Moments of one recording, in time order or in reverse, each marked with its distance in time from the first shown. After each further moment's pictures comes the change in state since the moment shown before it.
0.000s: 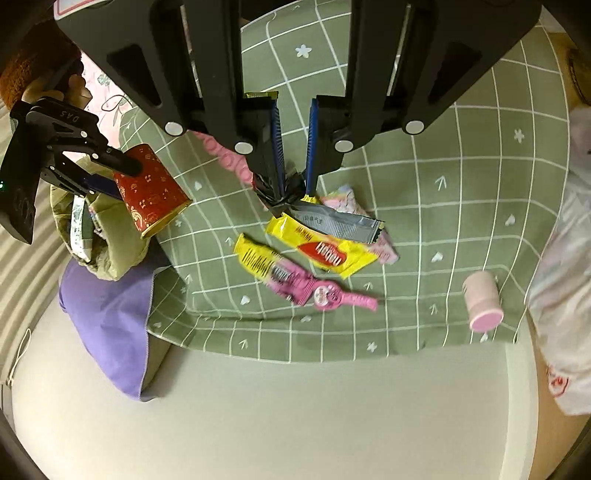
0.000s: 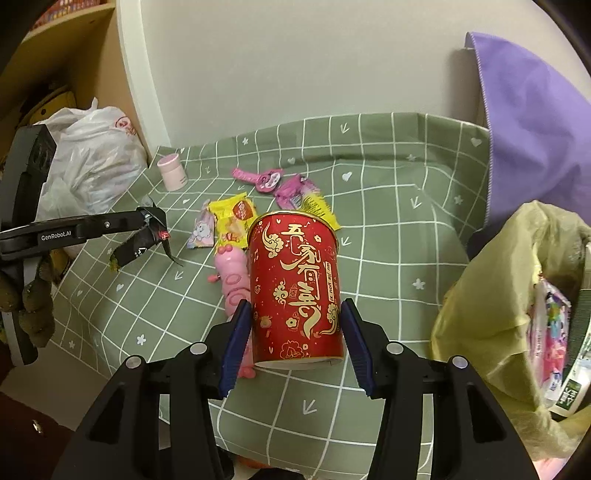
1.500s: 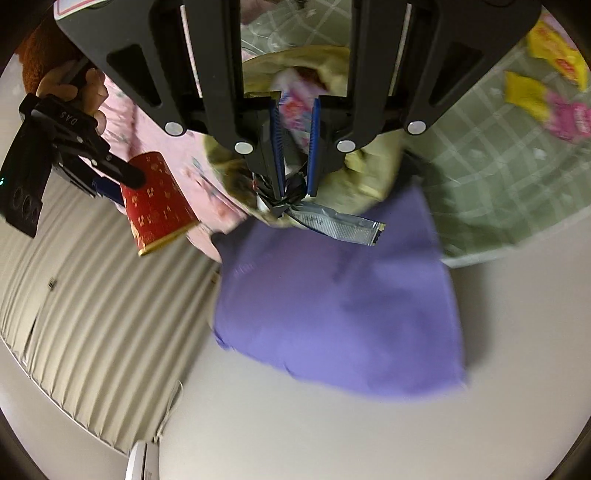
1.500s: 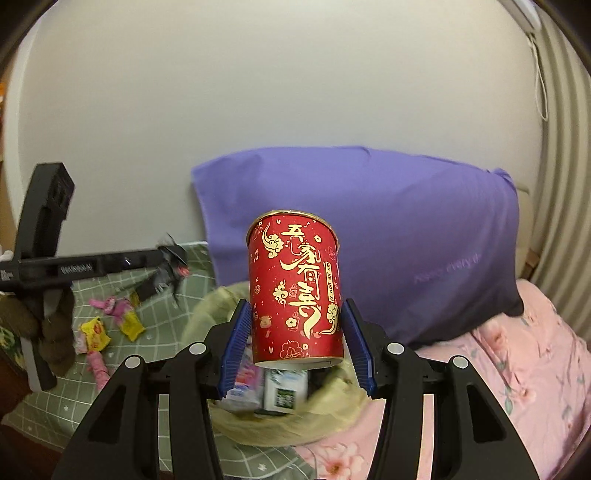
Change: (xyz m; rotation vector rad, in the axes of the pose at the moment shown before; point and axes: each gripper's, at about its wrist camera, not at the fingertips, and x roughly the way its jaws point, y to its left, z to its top) left arm 0.080 -0.306 0.103 0.365 0.026 -0.567; right arm -0.228 -0.168 -0.028 0.312 -0.296 -0.499
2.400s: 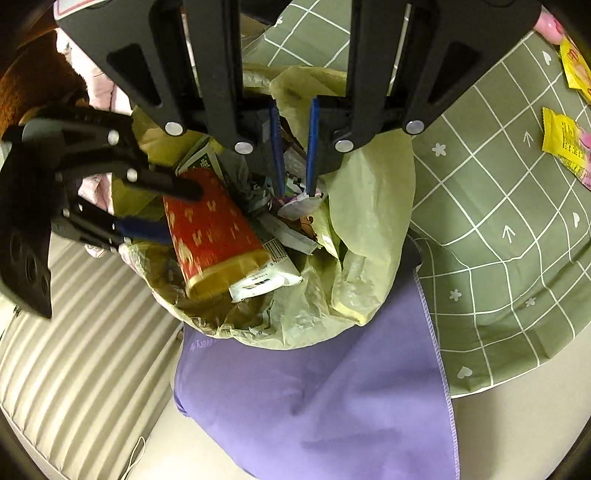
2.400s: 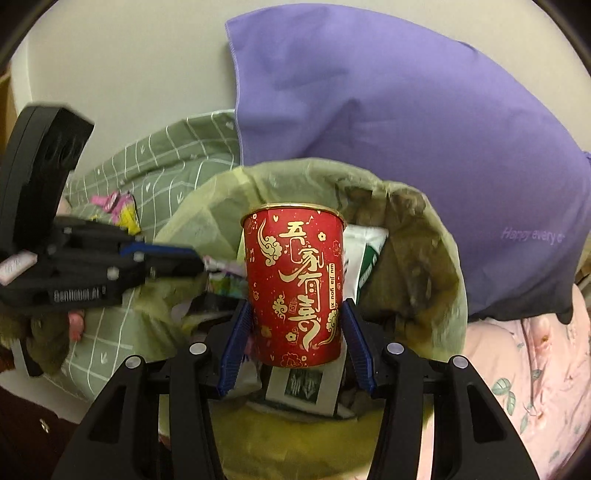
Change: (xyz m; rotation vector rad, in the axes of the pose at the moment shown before) left arm 0.084 0.029 -0.069 -0.039 0.208 0.126; right arm 0.132 0.036 -0.048 -0.203 0.344 0.183
